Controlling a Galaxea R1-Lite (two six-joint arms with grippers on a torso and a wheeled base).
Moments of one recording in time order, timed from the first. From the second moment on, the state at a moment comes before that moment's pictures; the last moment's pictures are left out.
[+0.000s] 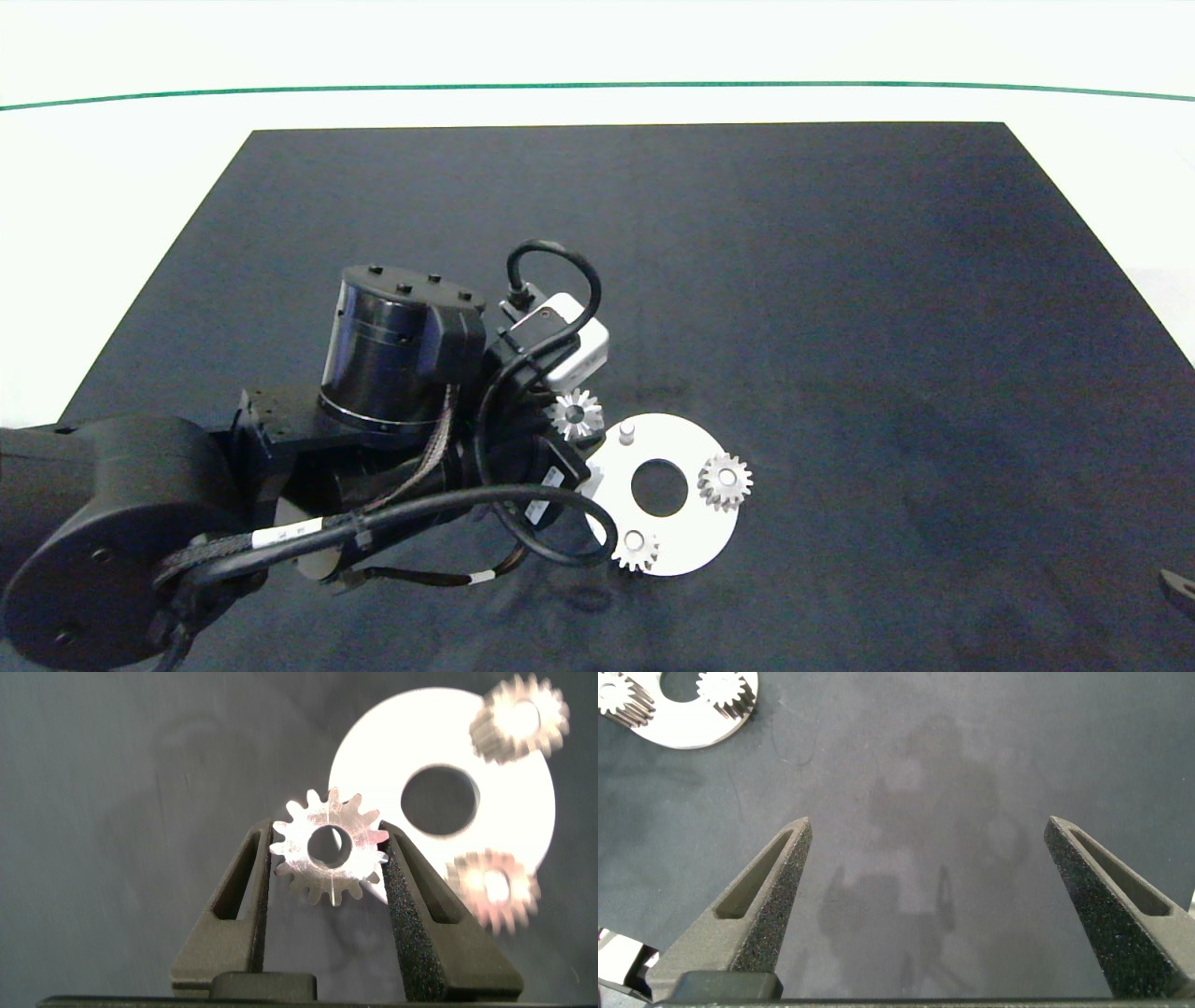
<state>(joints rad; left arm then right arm) -0.79 1.64 -0.93 -0.29 0.17 0.34 0.65 0.73 -0.68 0.29 -0.41 -0.16</state>
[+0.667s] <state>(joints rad) -0.88 1.74 -1.04 -0.25 0.27 0.41 0.65 0.74 -0.71 0.29 -0.41 -0.16</state>
